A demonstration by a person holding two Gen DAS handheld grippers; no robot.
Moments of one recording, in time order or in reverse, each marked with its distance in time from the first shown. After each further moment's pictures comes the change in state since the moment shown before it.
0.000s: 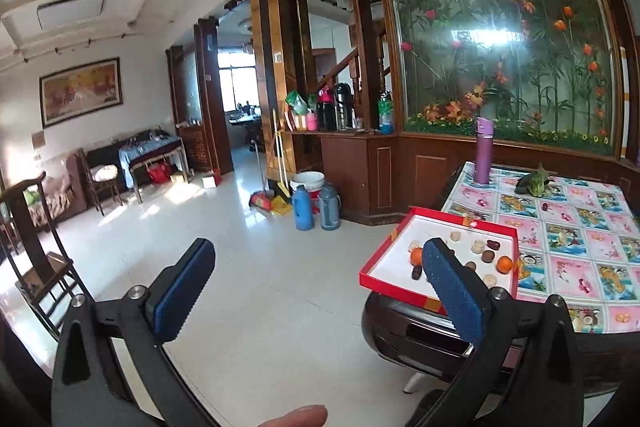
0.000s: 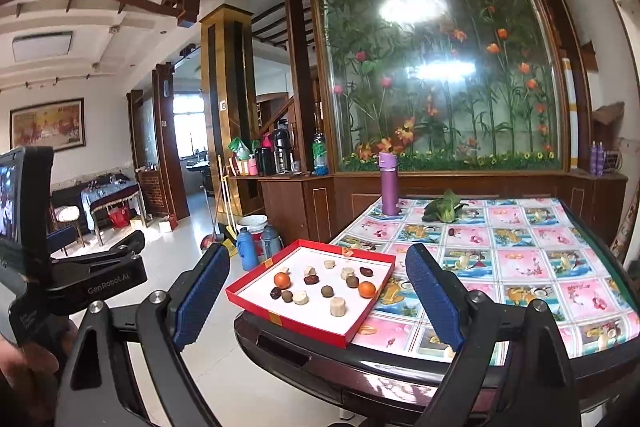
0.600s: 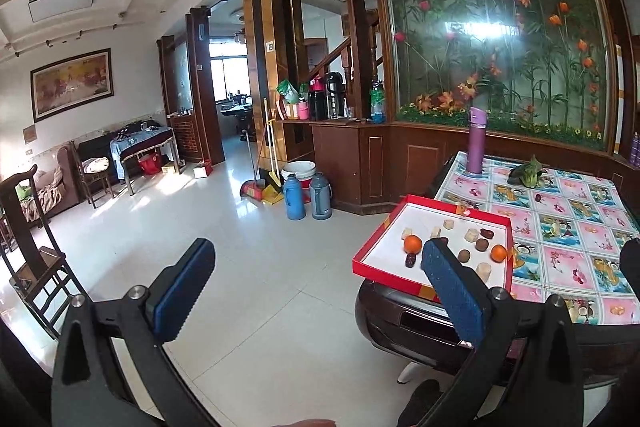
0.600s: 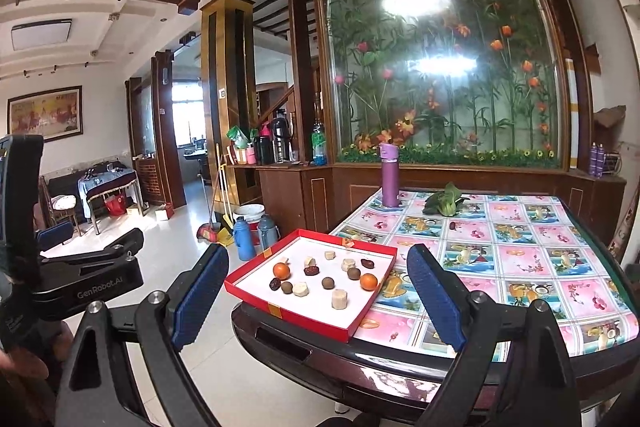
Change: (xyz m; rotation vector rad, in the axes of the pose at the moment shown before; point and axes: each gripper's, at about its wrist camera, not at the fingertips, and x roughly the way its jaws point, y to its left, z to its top) left arm 0.000 0.001 -0.006 0.008 0.026 -0.037; right arm 0.009 0.006 -0.003 -0.009 0.040 -0.010
